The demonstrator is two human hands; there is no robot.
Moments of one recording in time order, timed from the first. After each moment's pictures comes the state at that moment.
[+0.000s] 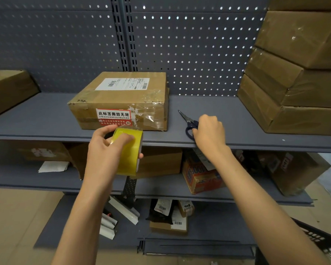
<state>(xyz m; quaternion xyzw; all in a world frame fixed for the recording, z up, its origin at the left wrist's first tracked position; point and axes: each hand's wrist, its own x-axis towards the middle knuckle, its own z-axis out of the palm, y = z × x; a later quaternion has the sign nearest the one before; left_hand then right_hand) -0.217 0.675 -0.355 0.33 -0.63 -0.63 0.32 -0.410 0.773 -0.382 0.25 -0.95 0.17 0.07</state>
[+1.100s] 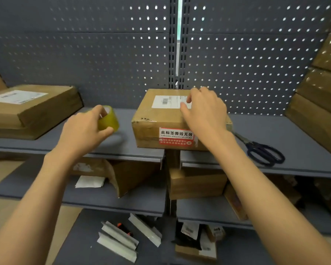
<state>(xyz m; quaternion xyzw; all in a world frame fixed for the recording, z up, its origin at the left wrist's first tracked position) -0.167 0.436 -0.334 0.30 -0.92 -0.02 0.24 -0.338 0.615 -0.311 0.34 -0.89 0.19 0.24</state>
